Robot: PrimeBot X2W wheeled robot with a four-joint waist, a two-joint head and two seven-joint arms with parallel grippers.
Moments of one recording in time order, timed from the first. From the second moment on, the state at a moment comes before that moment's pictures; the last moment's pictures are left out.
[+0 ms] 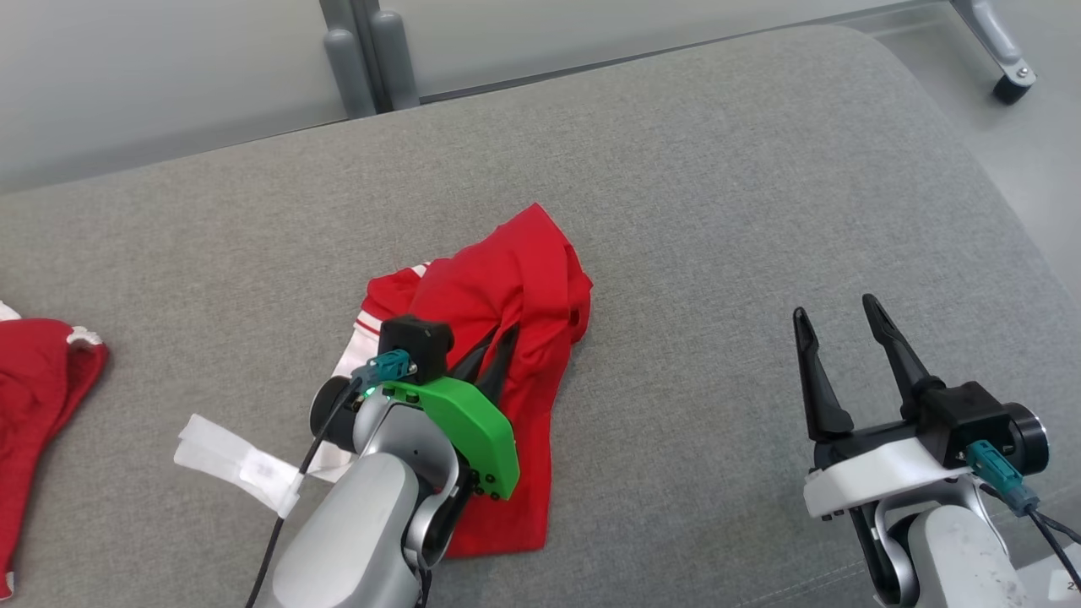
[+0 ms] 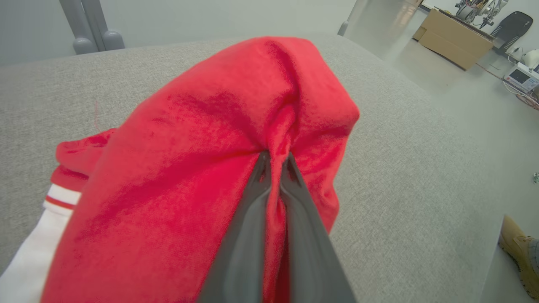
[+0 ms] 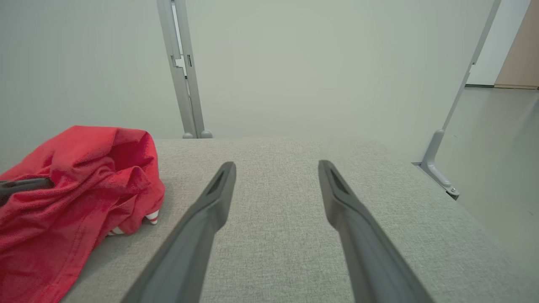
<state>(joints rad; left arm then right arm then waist) -0.45 0.06 -0.55 0.46 -0.52 -0.07 0.07 -0.13 -0.05 0.02 0.12 0.05 0.13 -0.26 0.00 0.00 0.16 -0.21</state>
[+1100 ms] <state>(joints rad) 0.03 0.30 -0.22 0.20 -0.45 0.11 -0.26 0.06 -0.10 -0.05 0.09 0.00 0.13 -0.26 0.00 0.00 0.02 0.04</state>
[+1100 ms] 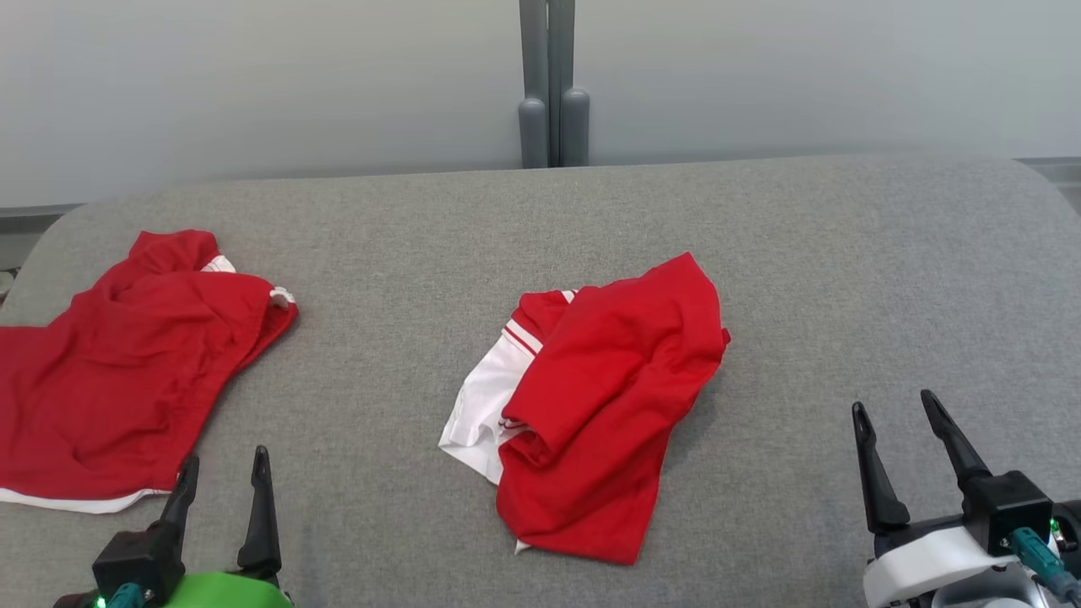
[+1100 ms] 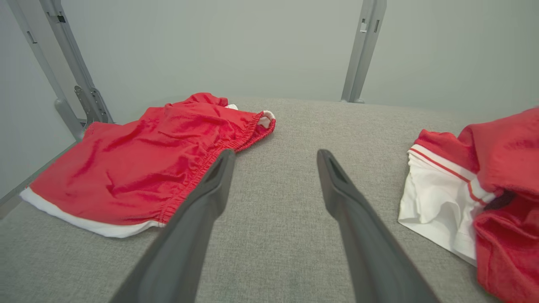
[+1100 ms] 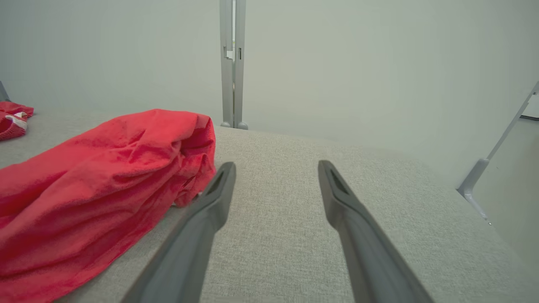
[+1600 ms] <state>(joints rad) 0.18 0.18 0.03 0.17 -0.33 -0.01 -0.26 0.10 -0.07 -0.08 0.13 0.00 0.13 -0.26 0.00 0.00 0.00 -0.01</state>
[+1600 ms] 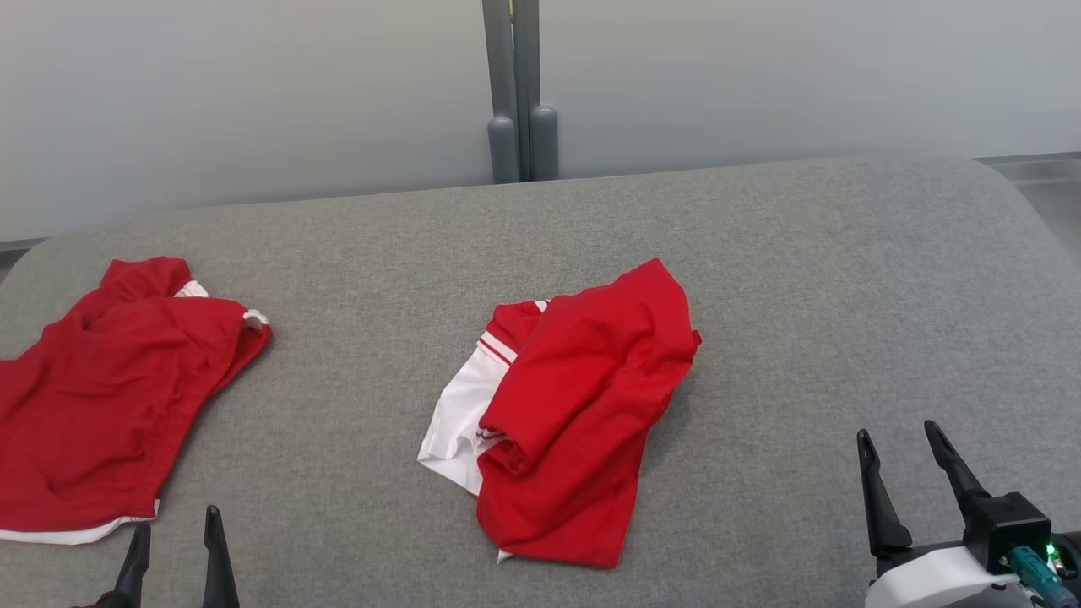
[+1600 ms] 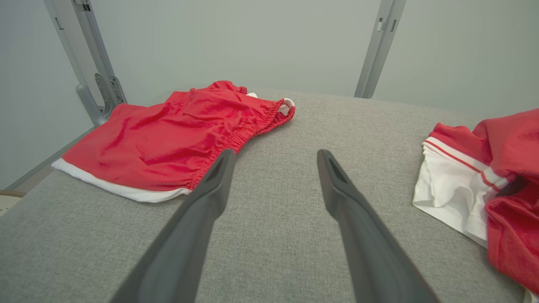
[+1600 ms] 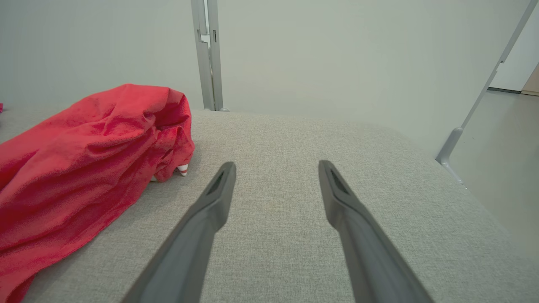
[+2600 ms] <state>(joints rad) 0.17 0.11 0.07 0.18 -0.26 -0.13 -0.26 0.09 -0.08 -0.07 0.13 0.00 0.13 -0.26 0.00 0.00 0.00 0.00</state>
